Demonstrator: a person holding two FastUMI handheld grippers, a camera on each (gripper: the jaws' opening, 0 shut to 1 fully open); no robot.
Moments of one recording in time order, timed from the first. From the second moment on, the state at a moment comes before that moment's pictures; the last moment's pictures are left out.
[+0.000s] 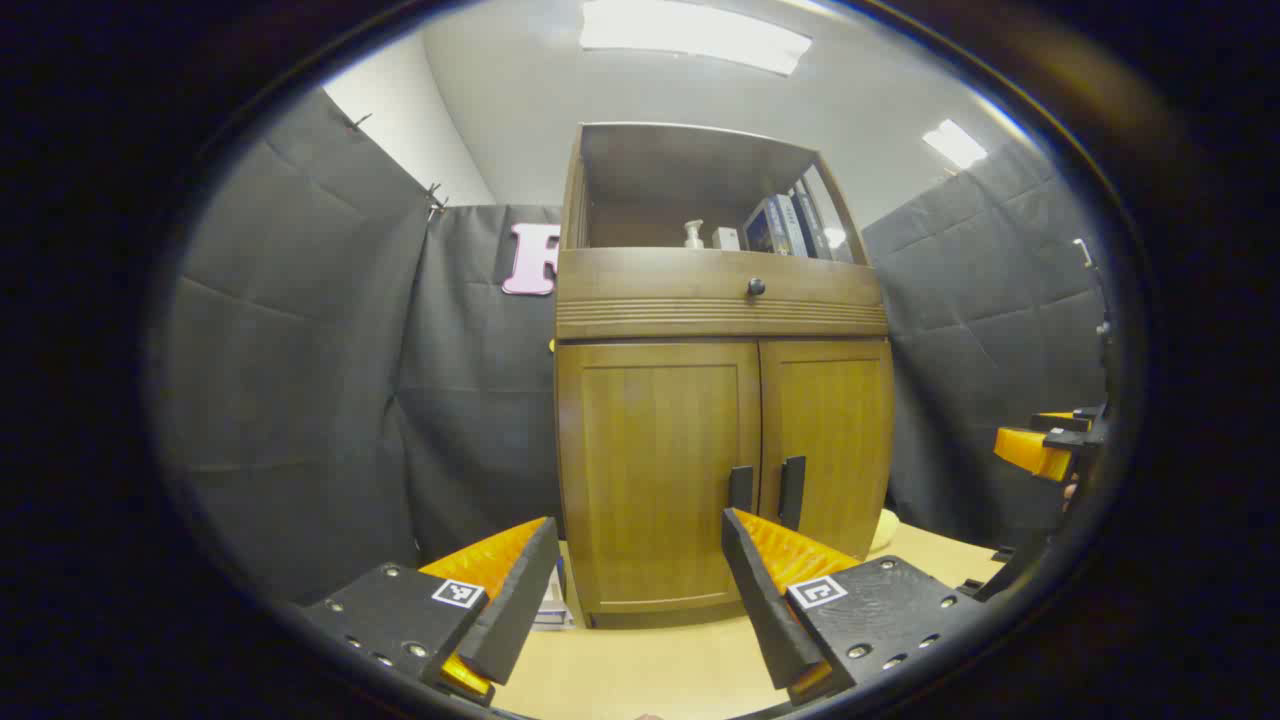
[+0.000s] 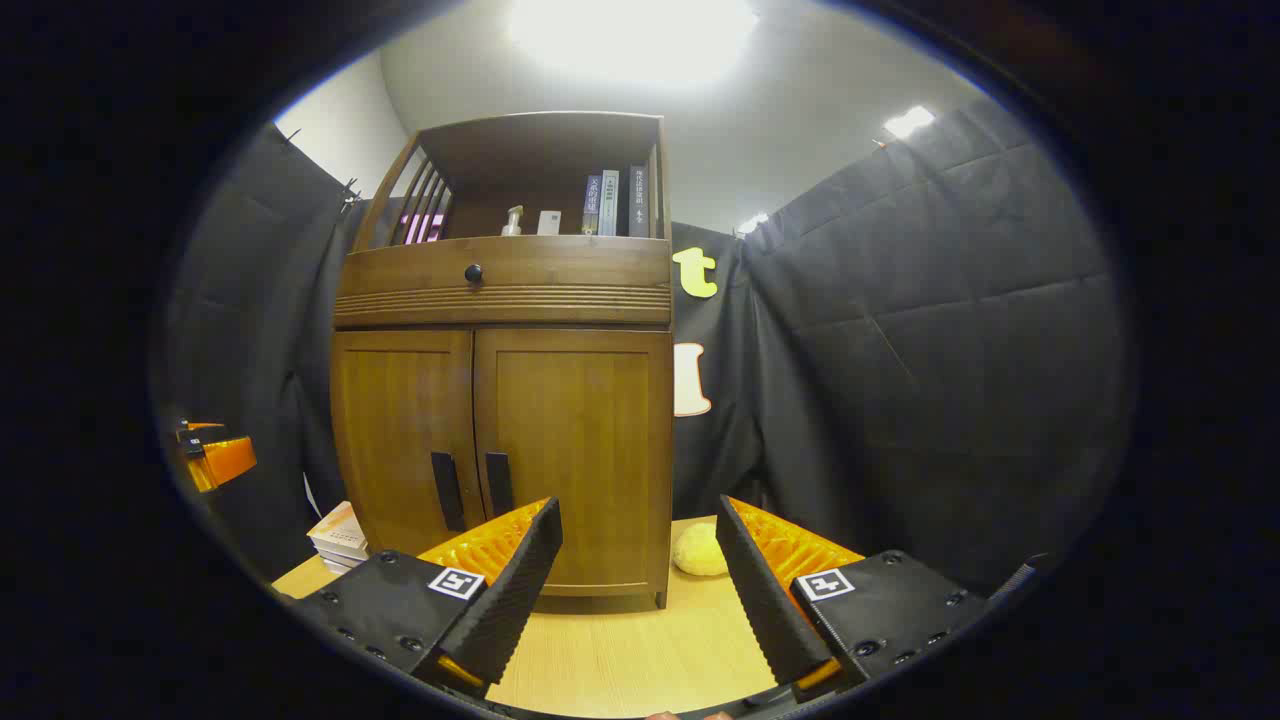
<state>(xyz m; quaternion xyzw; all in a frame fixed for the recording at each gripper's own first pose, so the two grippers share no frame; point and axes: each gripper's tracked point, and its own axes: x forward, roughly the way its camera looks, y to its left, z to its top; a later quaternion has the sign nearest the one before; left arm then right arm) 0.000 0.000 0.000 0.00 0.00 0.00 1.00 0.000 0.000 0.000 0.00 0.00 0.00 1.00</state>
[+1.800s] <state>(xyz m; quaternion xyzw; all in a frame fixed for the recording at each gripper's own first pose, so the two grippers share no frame) -0.025 0.038 -0.060 0.00 0.07 0.08 0.99 0.132 0.135 0.000 0.02 0.03 0.13 0.99</state>
